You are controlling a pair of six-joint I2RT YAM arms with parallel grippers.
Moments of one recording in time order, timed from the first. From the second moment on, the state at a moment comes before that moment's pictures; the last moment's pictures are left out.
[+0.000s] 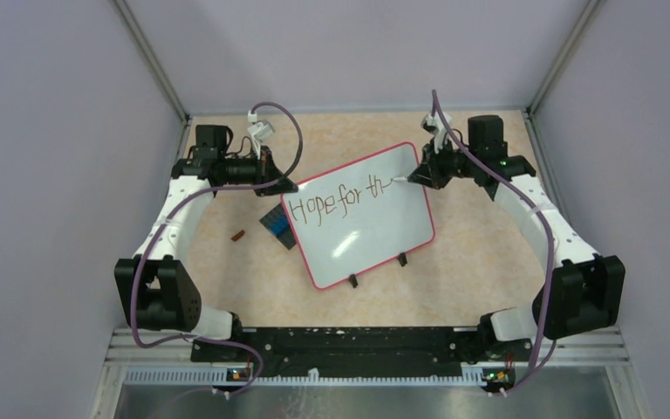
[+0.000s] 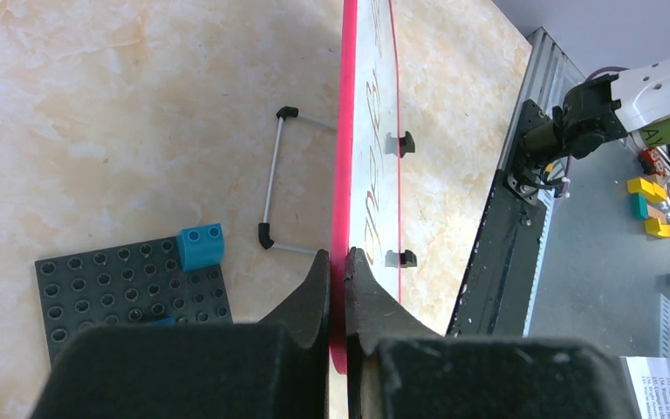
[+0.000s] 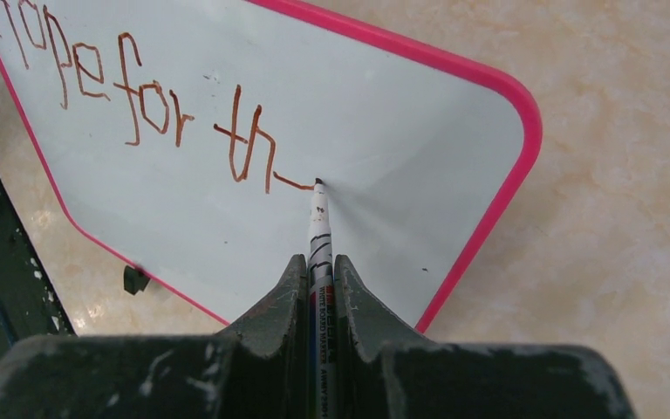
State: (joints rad) left arm -0.04 1.44 1.25 -0.66 1.11 0.26; right arm 0.21 1.39 1.21 -0.50 -0.68 -0.27
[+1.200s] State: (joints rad) left arm -0.04 1.44 1.25 -0.66 1.10 0.26; right arm 0.25 1.42 1.23 -0.49 -0.70 -0.27
